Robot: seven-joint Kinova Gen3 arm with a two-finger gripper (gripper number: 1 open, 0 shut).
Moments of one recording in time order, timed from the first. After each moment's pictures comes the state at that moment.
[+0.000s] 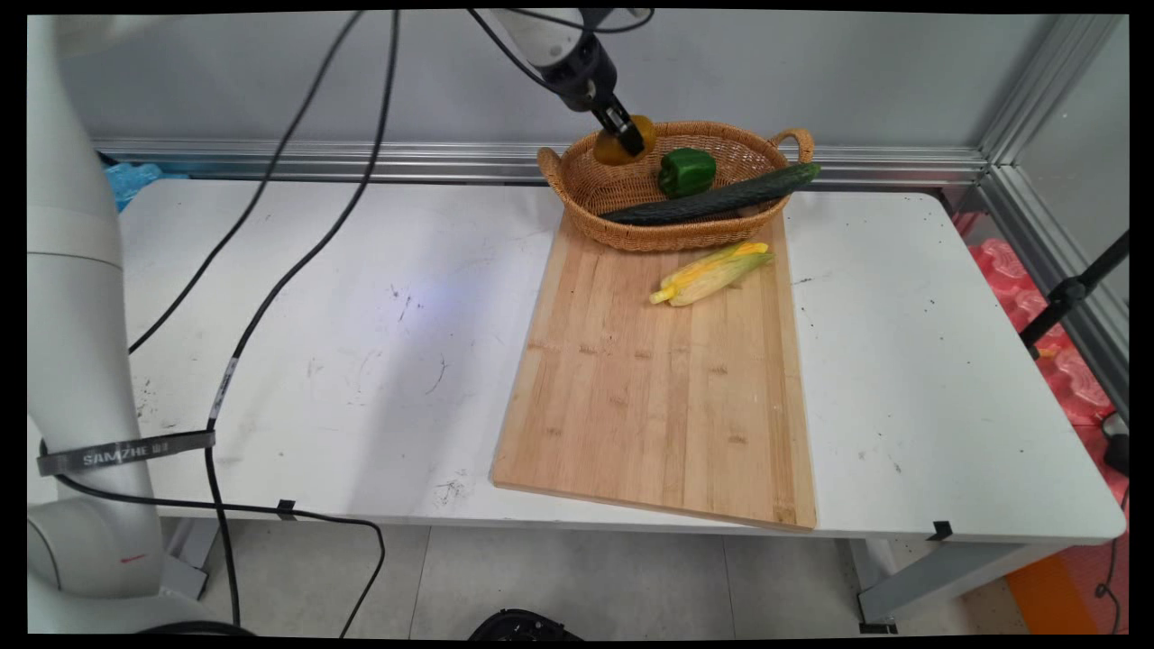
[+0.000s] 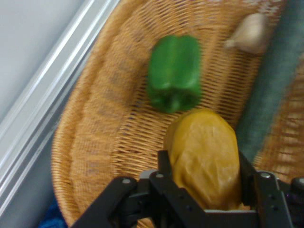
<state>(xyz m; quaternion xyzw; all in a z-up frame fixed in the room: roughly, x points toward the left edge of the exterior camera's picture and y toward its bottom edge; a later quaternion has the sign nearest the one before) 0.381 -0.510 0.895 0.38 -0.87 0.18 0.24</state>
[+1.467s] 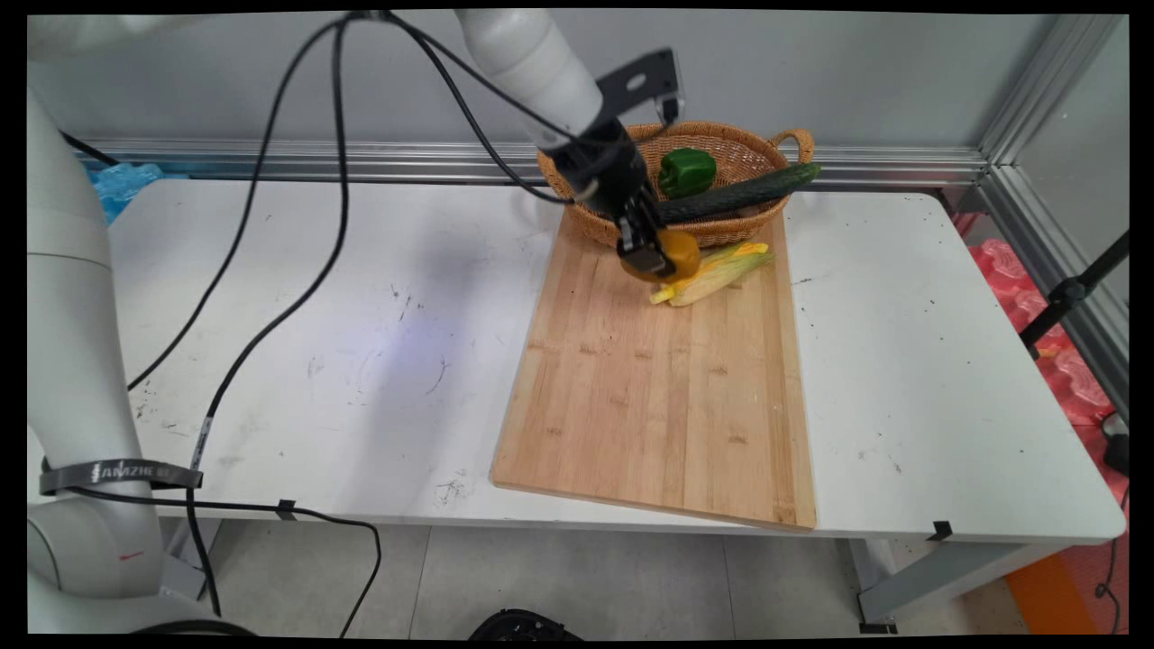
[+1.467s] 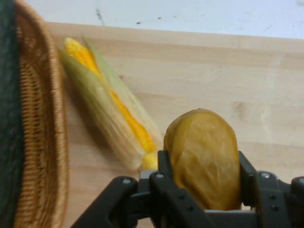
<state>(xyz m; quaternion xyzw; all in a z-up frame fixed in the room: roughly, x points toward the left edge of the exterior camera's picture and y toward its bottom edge) 0.309 -0.392 0.885 0.17 -0.95 0.08 0.26</state>
